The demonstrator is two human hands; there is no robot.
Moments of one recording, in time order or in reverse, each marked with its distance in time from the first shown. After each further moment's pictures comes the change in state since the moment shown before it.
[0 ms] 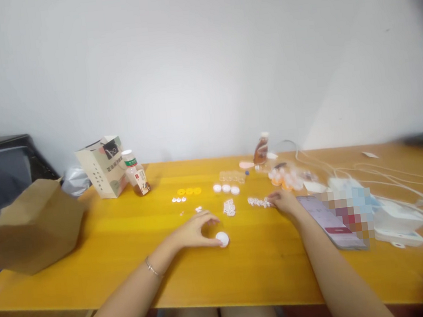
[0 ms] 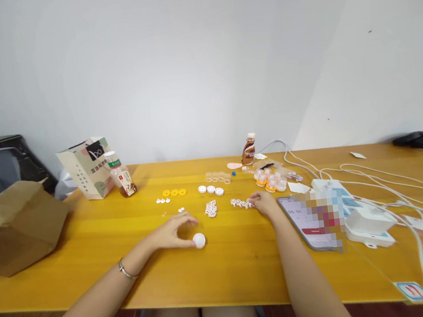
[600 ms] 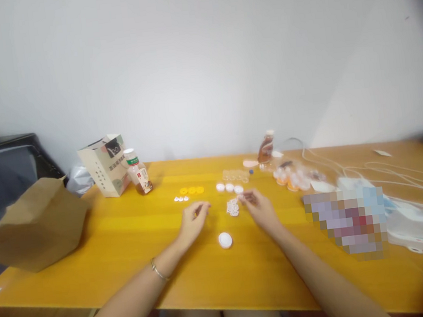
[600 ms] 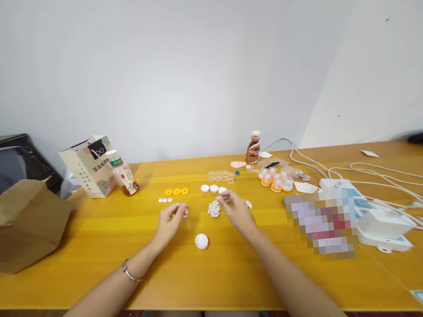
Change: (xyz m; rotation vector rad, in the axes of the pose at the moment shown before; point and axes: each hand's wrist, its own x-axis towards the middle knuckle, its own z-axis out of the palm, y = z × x) left_hand 0.014 -0.007 0.013 -0.202 0.699 -0.261; right_hand -0.064 -0.060 0.066 0.290 0.011 -0.451
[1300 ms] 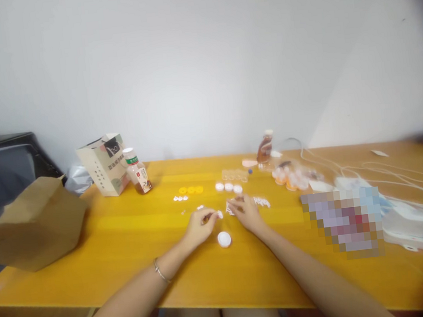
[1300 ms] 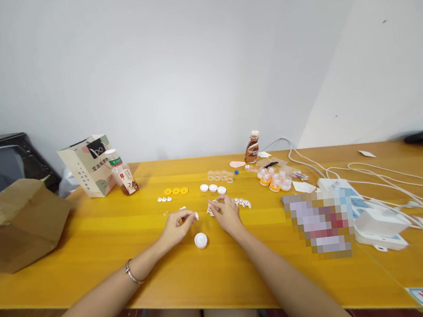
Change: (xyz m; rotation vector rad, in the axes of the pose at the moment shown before) left_hand -0.009 0.000 0.017 0.079 -0.184 0.031; right_hand -0.002 0.031 0.028 -0.434 -0.059 -0.127
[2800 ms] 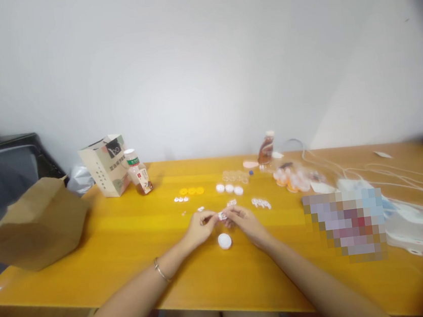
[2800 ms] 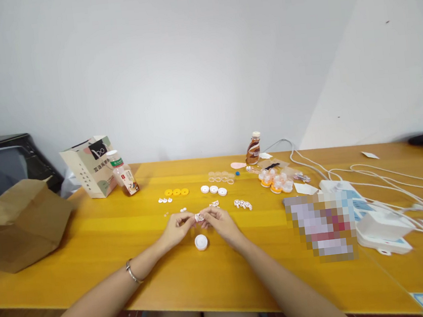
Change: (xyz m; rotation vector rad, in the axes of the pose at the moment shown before) left_hand 0.003 -0.008 0.001 -0.166 -0.093 -0.023; right_hand -0.016 -0.052 -0.018 1.055 -0.359 0.320
